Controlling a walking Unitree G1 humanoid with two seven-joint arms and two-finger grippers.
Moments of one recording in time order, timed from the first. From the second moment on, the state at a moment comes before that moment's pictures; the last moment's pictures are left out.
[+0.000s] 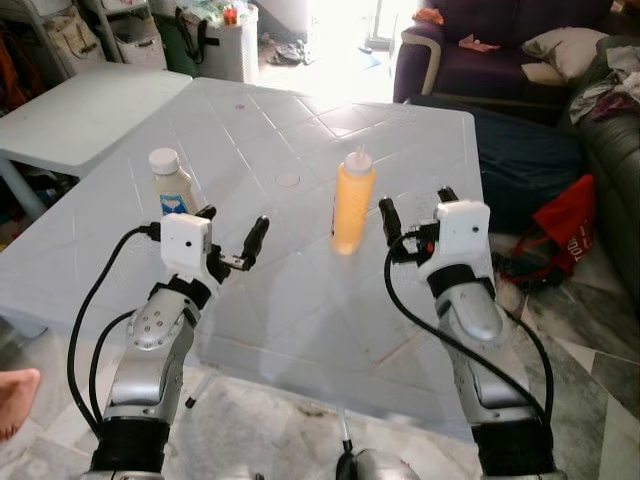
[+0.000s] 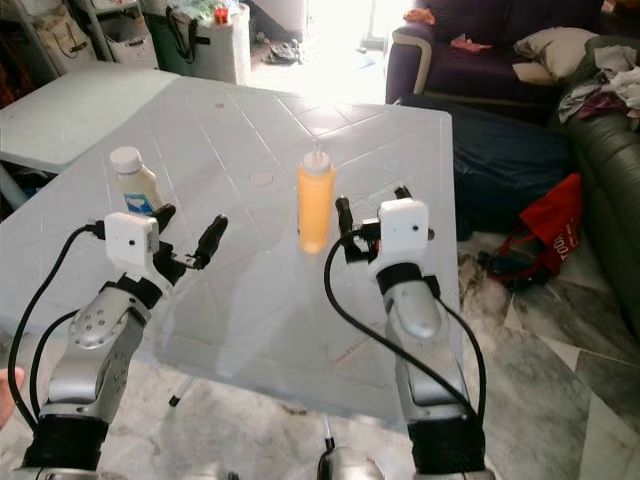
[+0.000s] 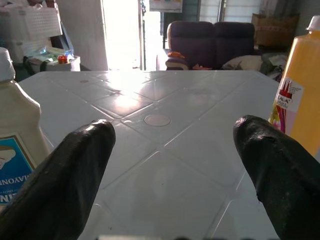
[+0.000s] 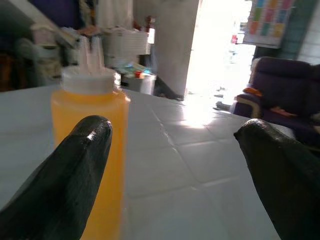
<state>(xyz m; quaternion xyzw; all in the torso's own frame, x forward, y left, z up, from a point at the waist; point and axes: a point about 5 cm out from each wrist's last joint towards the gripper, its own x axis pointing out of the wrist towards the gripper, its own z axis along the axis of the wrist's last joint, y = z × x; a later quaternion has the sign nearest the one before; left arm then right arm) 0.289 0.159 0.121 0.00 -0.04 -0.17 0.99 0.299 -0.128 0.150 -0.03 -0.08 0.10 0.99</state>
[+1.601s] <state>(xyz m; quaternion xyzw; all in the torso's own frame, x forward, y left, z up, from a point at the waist) 0.293 0.160 0.125 0.01 -0.04 -0.17 0.98 0.335 -0.101 0.160 -0.08 -0.08 0.21 0.97</state>
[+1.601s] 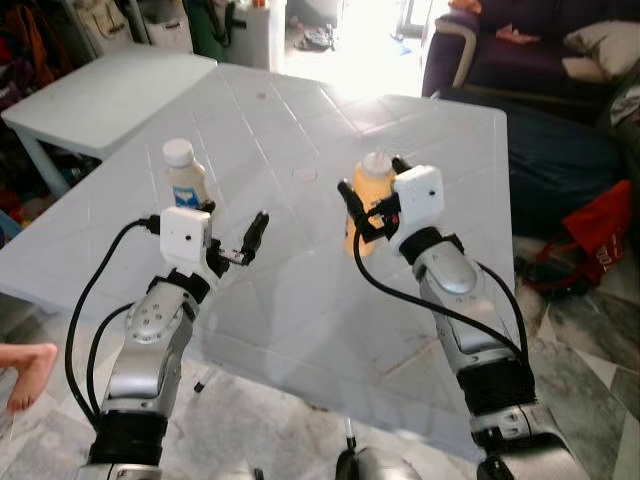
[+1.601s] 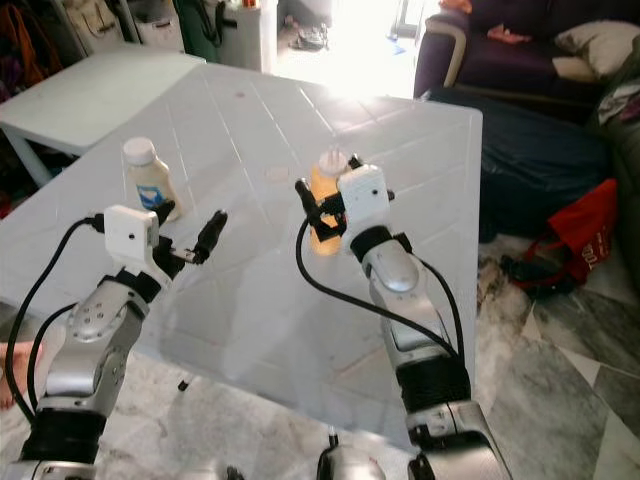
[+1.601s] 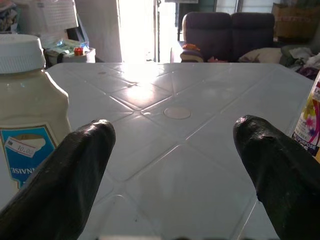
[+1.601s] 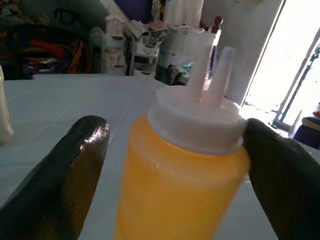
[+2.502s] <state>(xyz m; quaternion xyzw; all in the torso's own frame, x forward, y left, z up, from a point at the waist) 0.297 0.155 0.128 0.03 -0.03 -0.19 0.98 0.312 -0.101 0.155 -0.04 -0.06 0.20 0.98</state>
